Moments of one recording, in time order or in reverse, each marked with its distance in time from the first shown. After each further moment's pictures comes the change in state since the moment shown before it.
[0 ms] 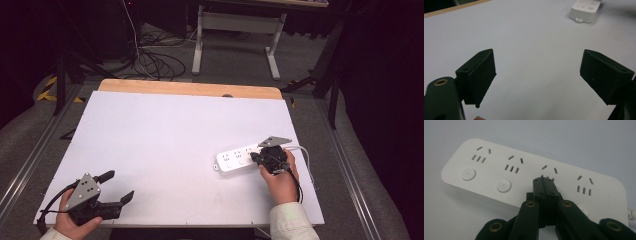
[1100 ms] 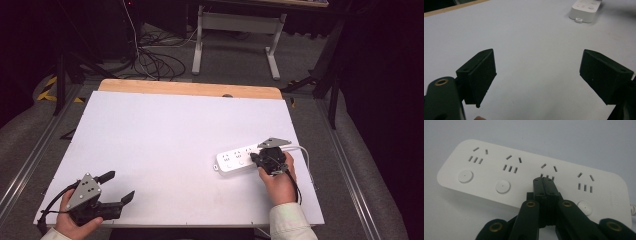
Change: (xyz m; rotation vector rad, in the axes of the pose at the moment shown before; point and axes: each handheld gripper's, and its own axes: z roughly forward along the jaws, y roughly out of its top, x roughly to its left) left arm -0.002 0.000 0.001 0.002 0.004 -0.007; right arm 0.004 -0.003 0.003 -0.009 -0.025 0.043
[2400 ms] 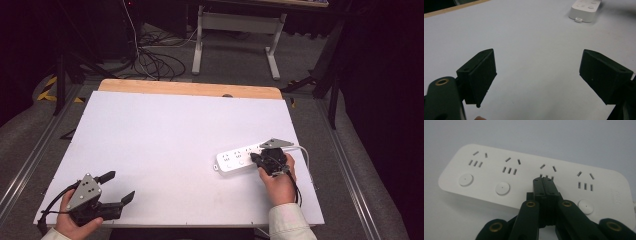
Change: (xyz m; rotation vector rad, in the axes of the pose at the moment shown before) left arm -0.001 0.000 0.000 0.000 0.002 0.008; right arm -0.004 -0.006 0.000 -0.050 0.021 0.060
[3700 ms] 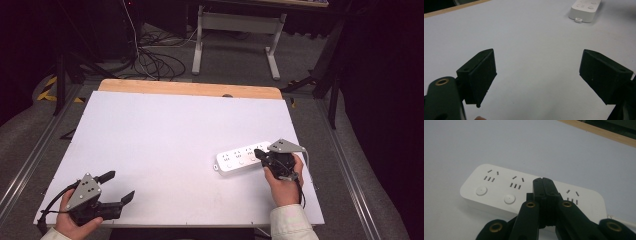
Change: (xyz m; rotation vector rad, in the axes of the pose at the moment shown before) left arm 0.001 0.000 0.000 -0.002 -0.004 -0.001; right arm 0.007 0.003 -0.031 -0.147 -0.021 -0.087
